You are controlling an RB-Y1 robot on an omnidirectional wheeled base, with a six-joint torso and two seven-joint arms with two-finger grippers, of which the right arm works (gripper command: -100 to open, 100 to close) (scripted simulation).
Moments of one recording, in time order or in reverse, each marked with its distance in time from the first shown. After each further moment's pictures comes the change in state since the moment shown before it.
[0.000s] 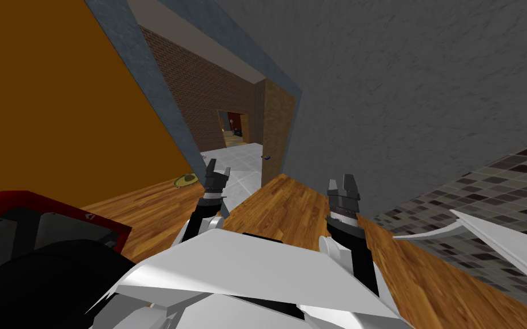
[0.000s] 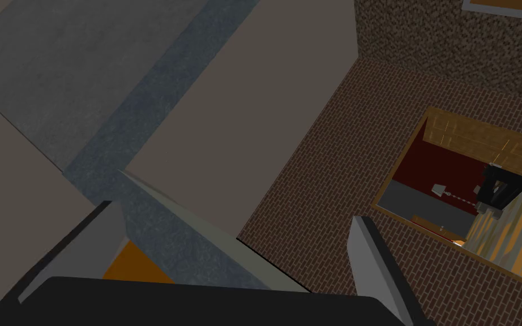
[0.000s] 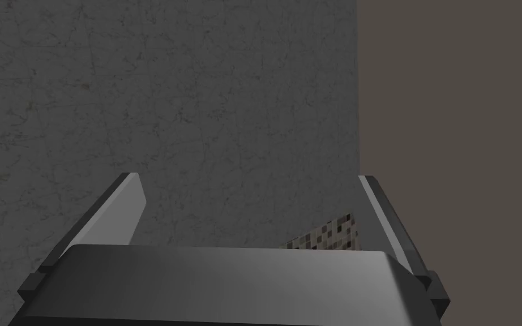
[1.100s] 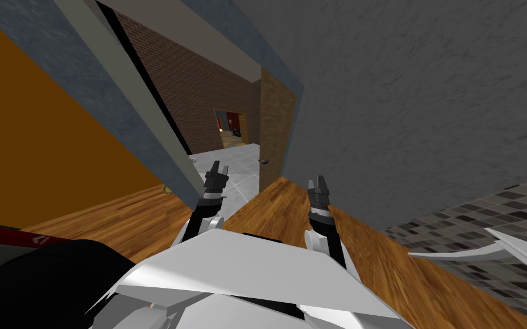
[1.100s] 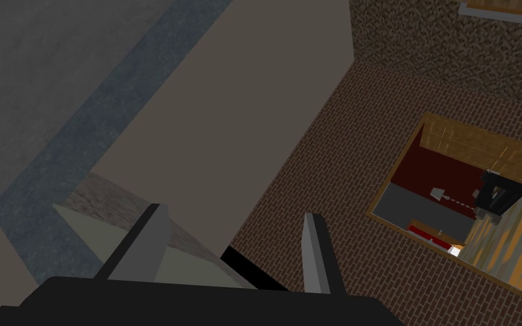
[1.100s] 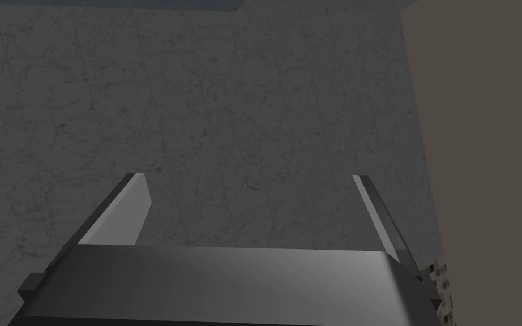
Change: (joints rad) arm -0.089 -0.052 0.145 0.195 -0.012 -0.043 -0.039
